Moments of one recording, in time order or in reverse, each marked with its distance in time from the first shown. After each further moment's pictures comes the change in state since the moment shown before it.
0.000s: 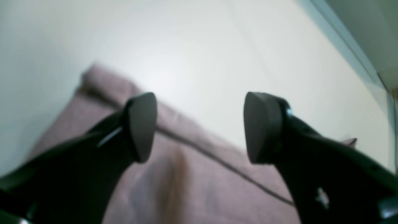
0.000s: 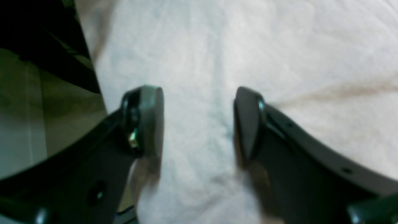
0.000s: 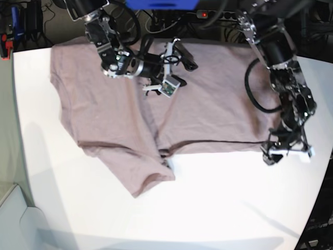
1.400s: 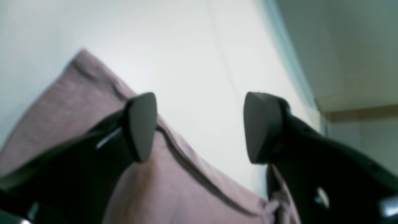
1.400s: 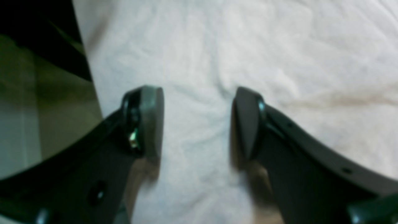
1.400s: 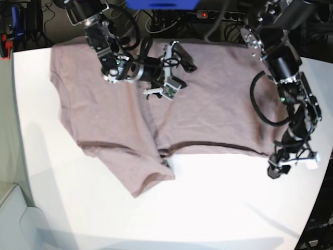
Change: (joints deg) left arm -3.7 -2.6 -3.3 -4.3 -12.3 -4.7 3.5; right arm 2.2 0.2 -0.2 1.2 -0.8 1.1 -4.1
